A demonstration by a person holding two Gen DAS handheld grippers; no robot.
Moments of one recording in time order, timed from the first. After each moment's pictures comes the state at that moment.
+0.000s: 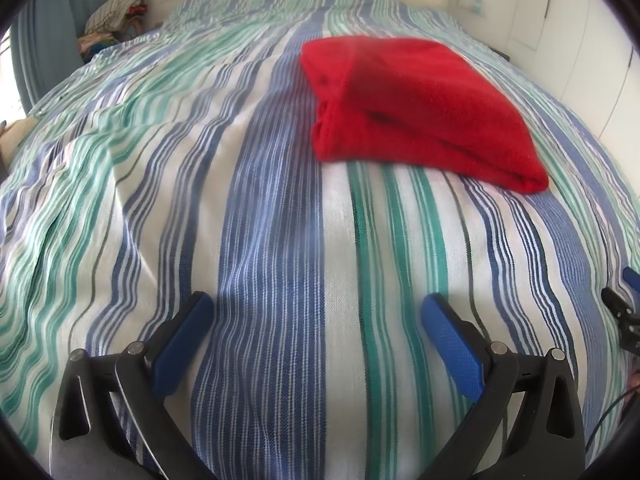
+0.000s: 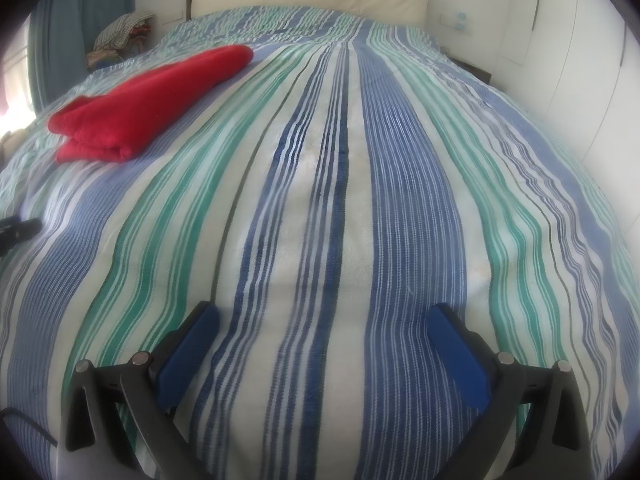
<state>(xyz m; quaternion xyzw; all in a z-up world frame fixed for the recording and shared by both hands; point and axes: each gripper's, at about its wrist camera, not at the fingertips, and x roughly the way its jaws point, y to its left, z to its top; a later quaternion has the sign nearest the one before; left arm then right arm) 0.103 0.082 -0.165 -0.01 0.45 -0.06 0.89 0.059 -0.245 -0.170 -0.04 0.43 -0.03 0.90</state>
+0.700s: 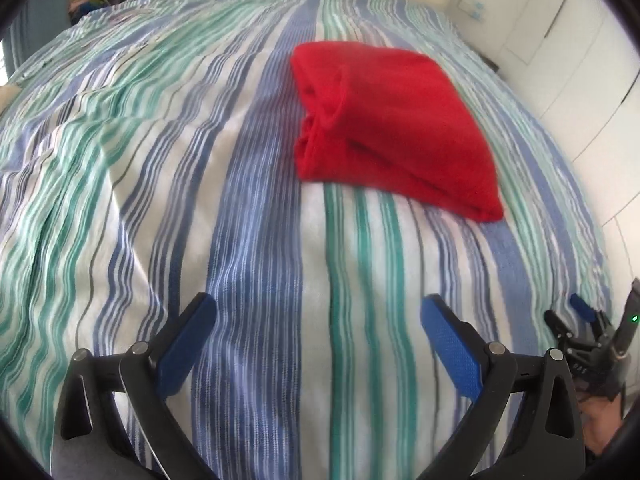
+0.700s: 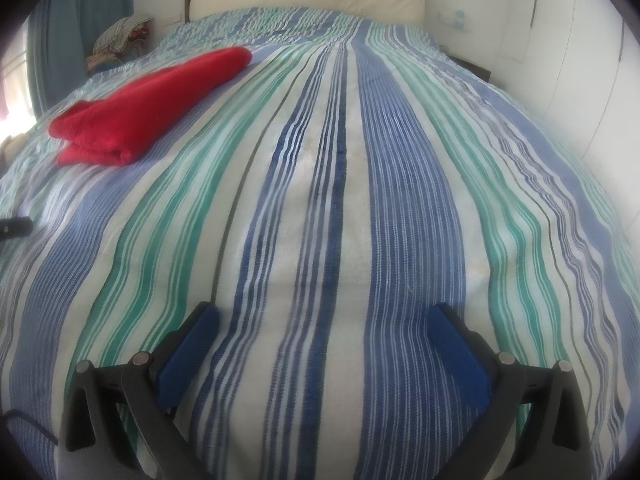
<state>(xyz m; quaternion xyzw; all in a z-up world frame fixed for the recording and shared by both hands) 0.119 0.104 -0.123 -0.10 0.49 -0.11 0.86 0.057 -0.244 -0.168 -0.03 0.43 -0.04 0.90</state>
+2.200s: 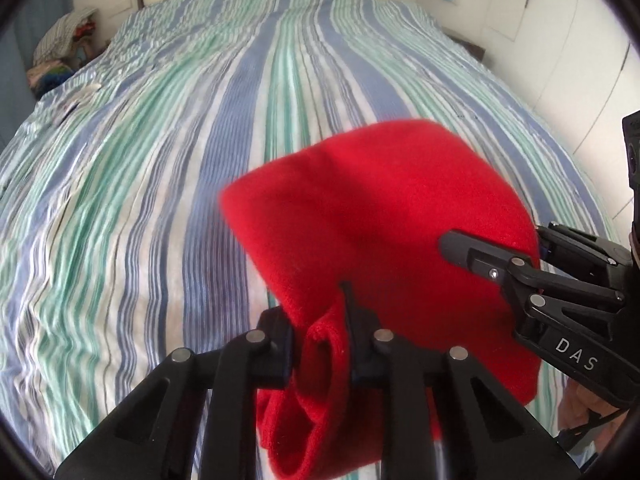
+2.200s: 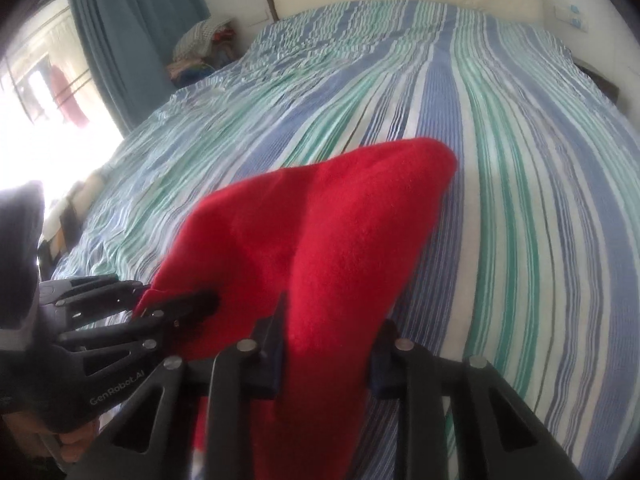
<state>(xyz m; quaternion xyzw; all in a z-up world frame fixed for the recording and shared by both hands) 0.266 0.027 -0.074 0.01 0.47 -0.12 0.87 0.306 -0.104 -0.100 0.03 0.44 0.18 0.88</state>
